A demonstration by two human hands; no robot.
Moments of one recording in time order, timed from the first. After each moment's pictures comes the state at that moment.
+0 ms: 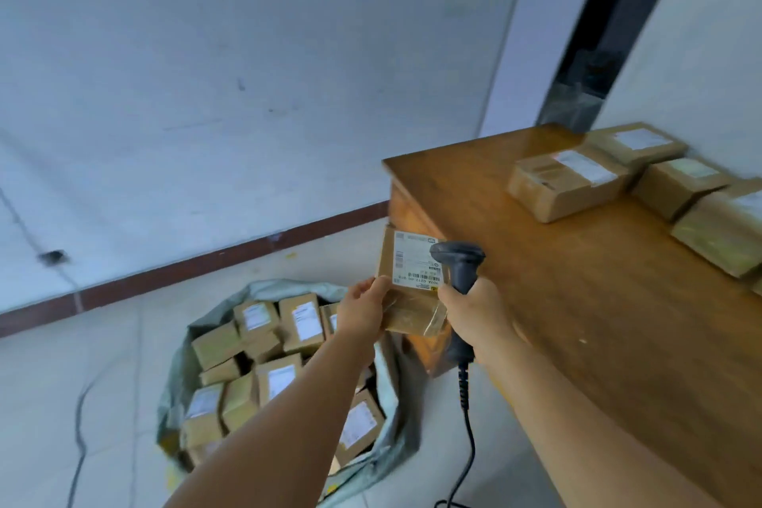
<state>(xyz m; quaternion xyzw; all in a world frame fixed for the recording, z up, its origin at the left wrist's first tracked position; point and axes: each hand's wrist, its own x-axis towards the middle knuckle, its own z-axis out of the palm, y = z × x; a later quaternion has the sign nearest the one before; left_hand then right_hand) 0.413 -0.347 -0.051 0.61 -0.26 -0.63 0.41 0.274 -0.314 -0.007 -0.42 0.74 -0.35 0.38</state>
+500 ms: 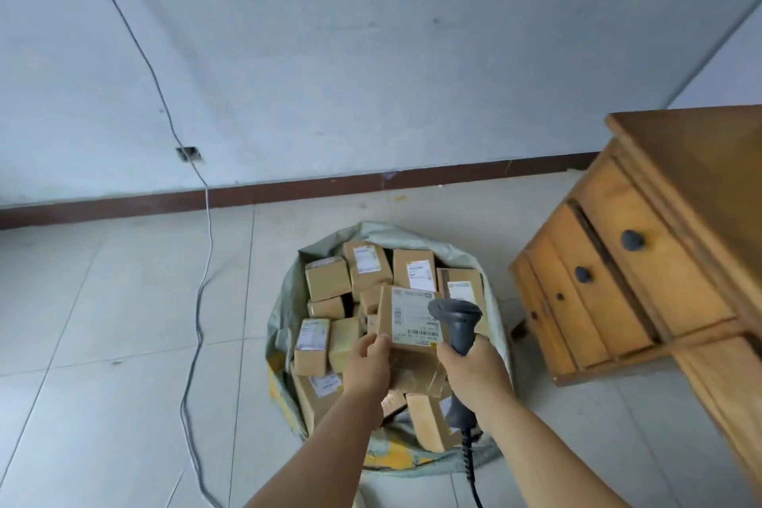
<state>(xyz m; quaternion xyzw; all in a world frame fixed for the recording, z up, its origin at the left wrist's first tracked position) 0.660 -0.356 -0.243 0.70 -0.04 -0.59 0.40 0.529 -0.374 -0.166 -0.46 0.72 -0.15 0.49</state>
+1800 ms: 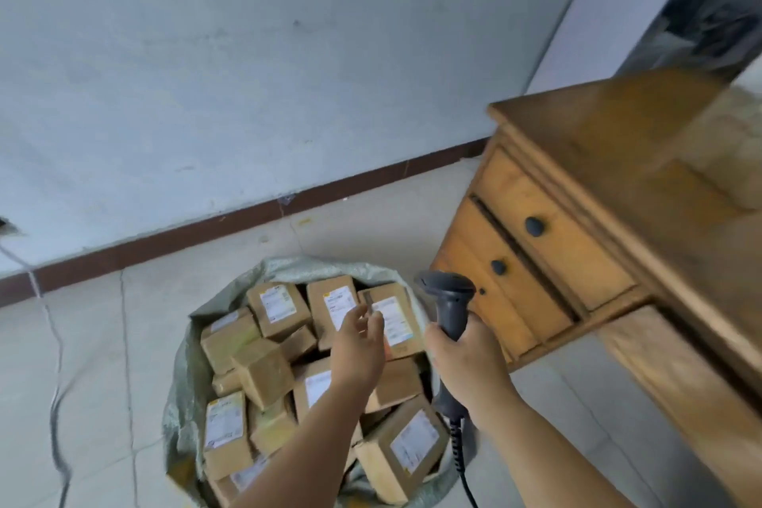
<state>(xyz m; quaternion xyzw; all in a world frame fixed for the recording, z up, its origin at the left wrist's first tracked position) 0.600 -0.477 -0.252 0.68 -0.39 -0.53 0.32 0.481 -0.441 -0.179 -0.40 0.75 -0.31 0.42</state>
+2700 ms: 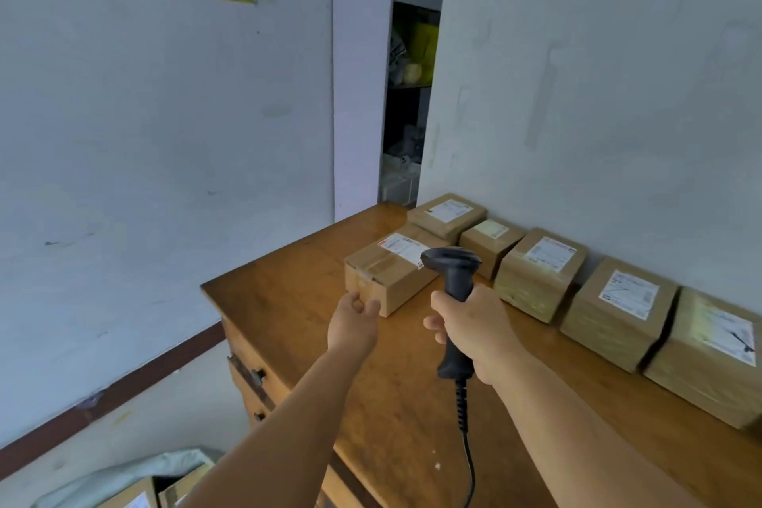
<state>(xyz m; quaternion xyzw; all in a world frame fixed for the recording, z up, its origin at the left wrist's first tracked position) 0.153 -0.473 0.006 0.56 -0.58 -0.50 0.32 0.066 -0.352 0.099 -0.27 0.75 -0.50 0.33</state>
